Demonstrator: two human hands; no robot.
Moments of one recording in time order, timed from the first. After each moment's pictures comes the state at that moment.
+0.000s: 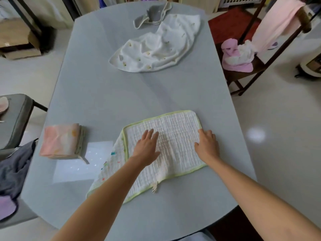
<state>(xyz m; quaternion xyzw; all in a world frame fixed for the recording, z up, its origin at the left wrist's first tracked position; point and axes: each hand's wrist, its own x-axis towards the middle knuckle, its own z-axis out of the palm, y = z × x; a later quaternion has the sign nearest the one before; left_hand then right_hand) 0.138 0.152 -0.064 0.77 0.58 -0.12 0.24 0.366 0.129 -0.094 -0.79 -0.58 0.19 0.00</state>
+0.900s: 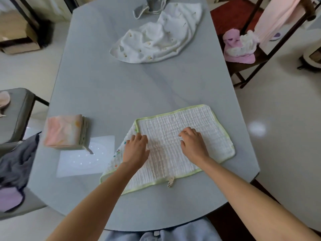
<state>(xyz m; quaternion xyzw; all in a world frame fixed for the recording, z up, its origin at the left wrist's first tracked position) 0.122 0.110 -0.085 0.77 0.61 -0.09 0.16 0.341 0.092 -0.099 -0.67 -0.71 0.21 0.08</state>
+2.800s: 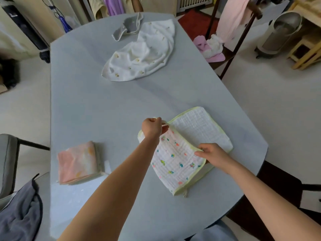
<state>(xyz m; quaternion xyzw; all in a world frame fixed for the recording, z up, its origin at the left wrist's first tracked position) 0.078 0.200 -0.042 0.31 0.64 0.31 0.63 0.245 0.039 -0.049 -0.71 -0.38 0.53 0.26</state>
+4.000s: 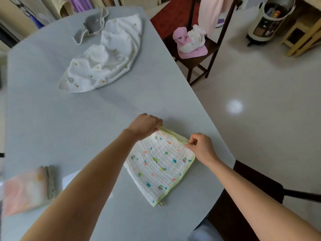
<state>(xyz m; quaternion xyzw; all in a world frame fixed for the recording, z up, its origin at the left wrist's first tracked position) 0.276 0.250 -0.051 0.96 0.24 -0.14 0.11 0.436 0.074 -0.092 -0.82 -0.39 0.34 0.27</state>
